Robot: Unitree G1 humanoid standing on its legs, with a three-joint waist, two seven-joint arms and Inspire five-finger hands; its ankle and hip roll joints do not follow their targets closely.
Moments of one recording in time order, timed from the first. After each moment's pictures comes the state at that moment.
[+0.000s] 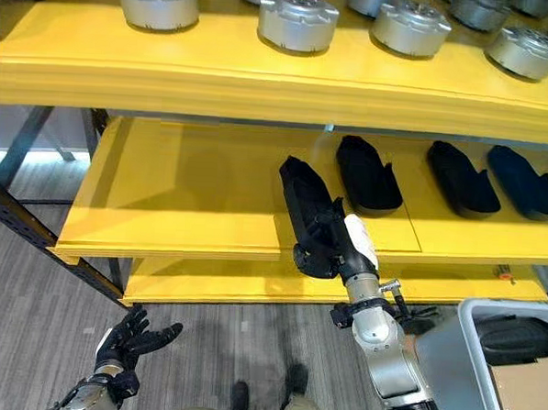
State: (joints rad) left arm 0.24 0.25 -0.03 0.25 -0.49 0.02 0.14; right arm -0.09 -0.46 0.14 -0.12 -0.24 0.05 -0.09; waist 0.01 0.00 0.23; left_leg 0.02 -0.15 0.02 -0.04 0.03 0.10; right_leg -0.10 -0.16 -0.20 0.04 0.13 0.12
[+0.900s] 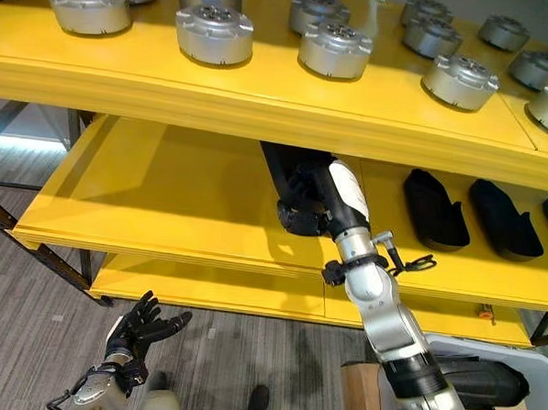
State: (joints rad) left arm 0.21 0.25 -0.11 0.25 -0.54 0.02 0.14; right arm -0.42 -0.53 0.24 -0.01 -0.21 0.04 -0.10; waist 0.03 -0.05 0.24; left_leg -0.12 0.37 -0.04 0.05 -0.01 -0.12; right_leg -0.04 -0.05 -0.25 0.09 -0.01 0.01
